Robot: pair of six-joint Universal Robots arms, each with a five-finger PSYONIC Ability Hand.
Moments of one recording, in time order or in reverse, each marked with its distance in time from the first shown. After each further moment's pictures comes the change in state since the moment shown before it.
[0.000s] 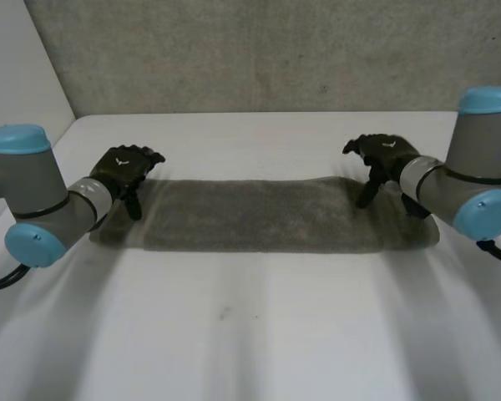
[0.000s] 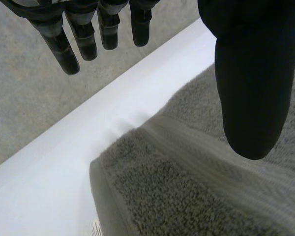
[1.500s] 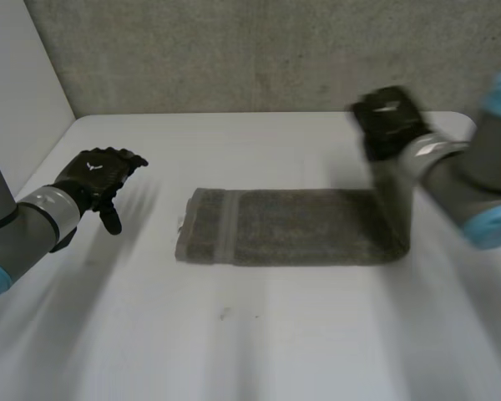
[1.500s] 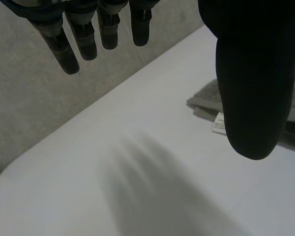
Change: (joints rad) left arm 0.039 0.390 -0.394 -0.008 0.002 -0.013; right arm 0.103 -0.257 0.303 -0.337 -0.003 -0.292; left_hand -0.004 -0.004 -0.003 -0.004 -0.004; right_hand 0.739 0.944 0.971 0.967 0.917
